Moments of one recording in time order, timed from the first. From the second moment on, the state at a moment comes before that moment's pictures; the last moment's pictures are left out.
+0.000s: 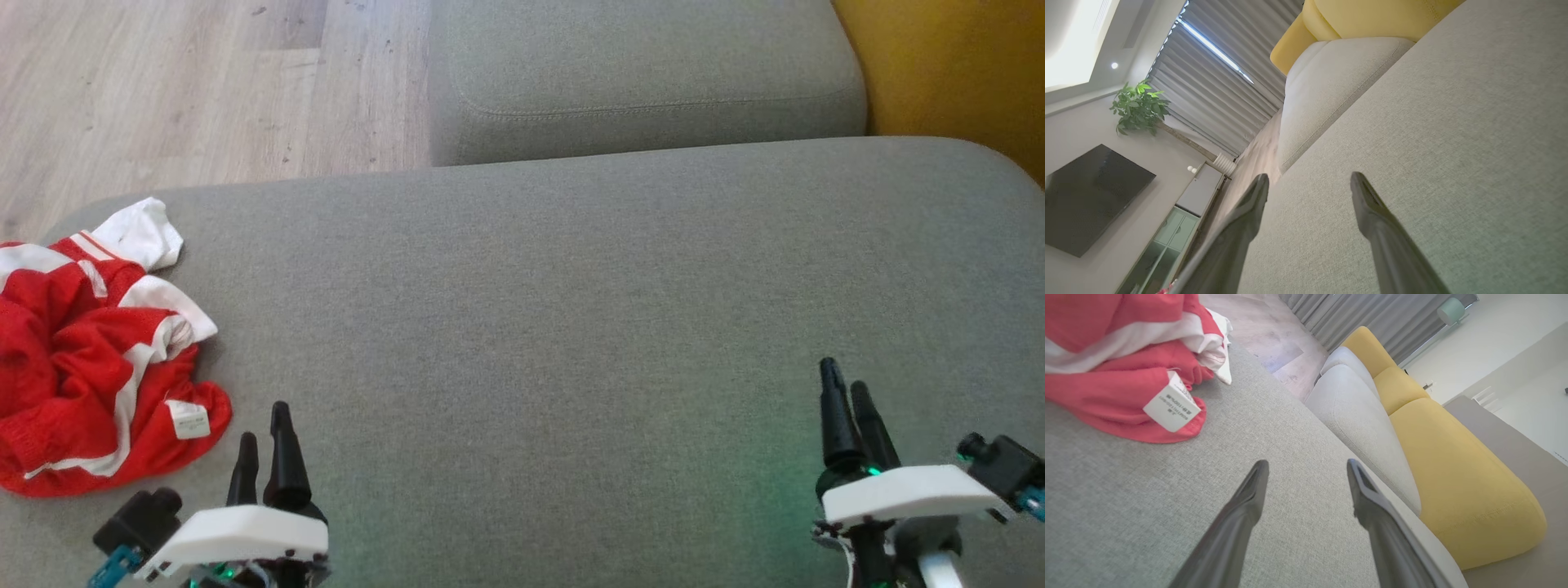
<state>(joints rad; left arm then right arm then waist) 0.02 0.06 -0.12 0.22 -0.92 0.01 -0.04 0.02 -0.04 0.03 0.26 0.86 0.12 -0.05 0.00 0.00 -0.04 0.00</state>
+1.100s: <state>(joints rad) 0.03 0.07 -0.19 0.16 -0.52 0.06 -0.14 0.06 -0.06 0.09 0.21 0.42 0.12 -0.14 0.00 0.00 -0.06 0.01</state>
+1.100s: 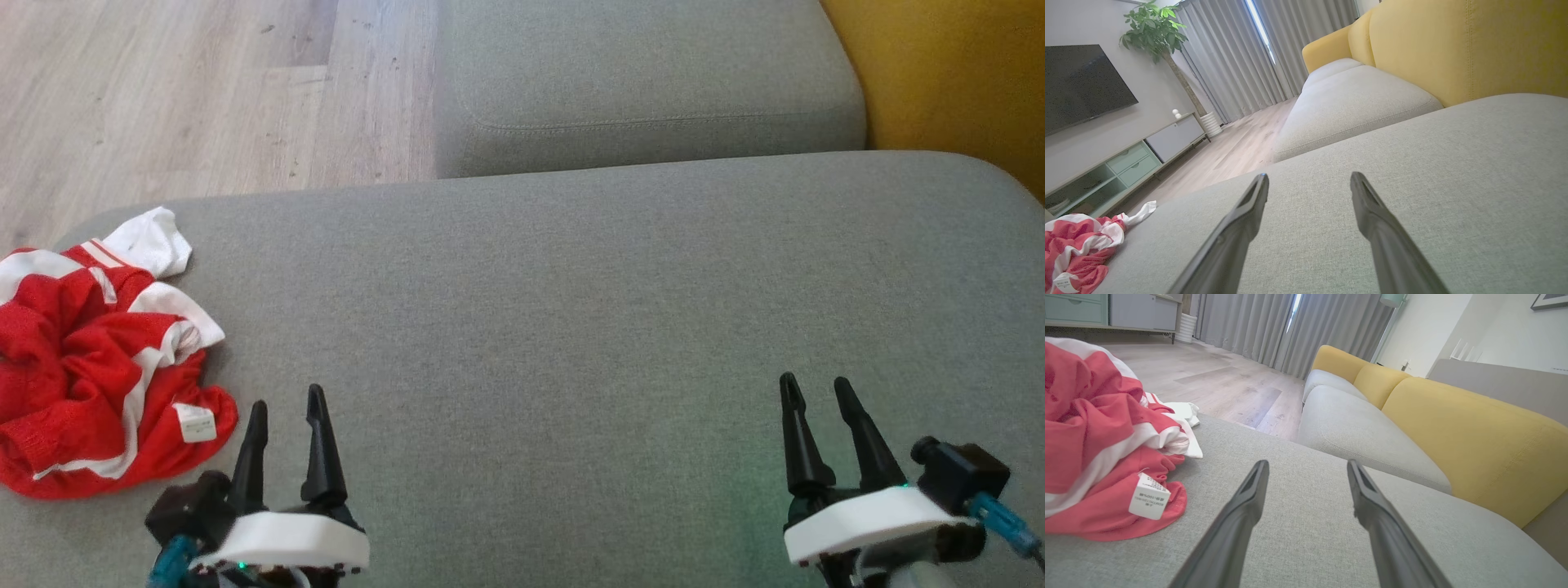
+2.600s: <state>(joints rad) 0.09 0.08 -0.23 0.18 -0.05 0.12 -0.25 0.10 -0.05 0.09 0.22 -0.05 0.12 -0.25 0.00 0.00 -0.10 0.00</state>
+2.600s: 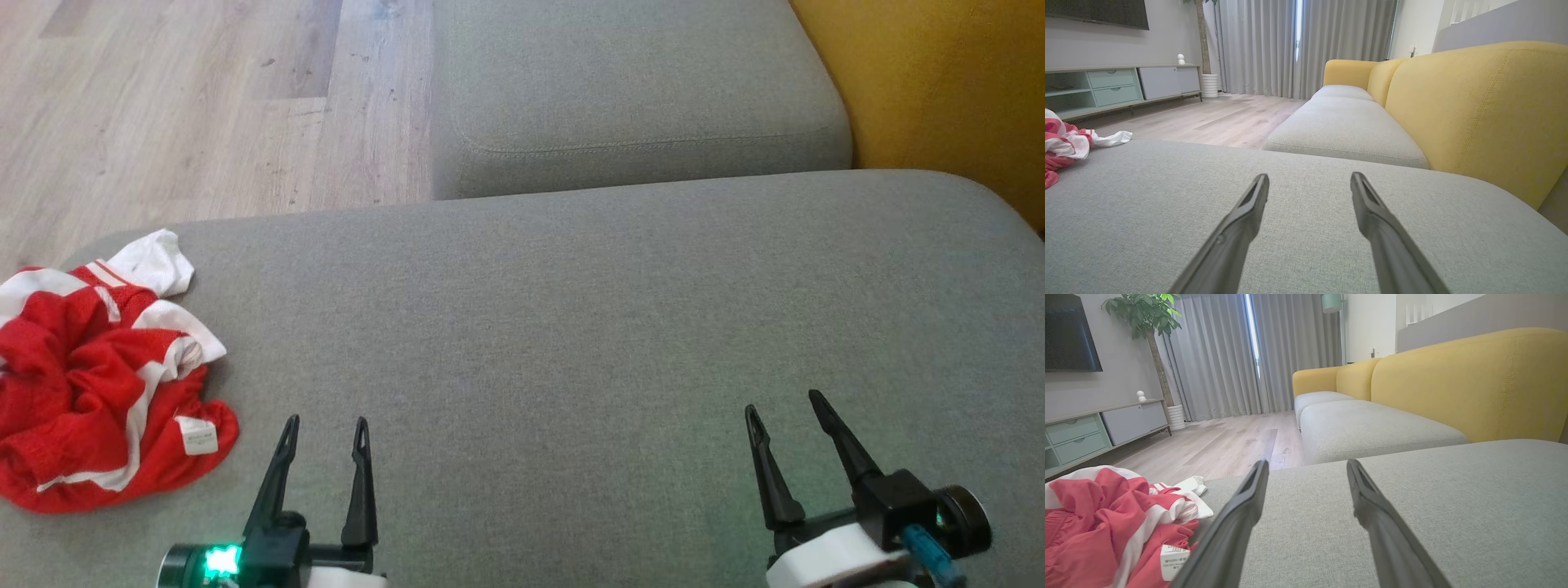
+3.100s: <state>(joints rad) 0.09 0.07 -0.22 0.21 -0.02 0.12 -0.25 0.12 -0.05 0.07 0.23 -0.04 0.12 -0.25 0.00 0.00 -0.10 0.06</state>
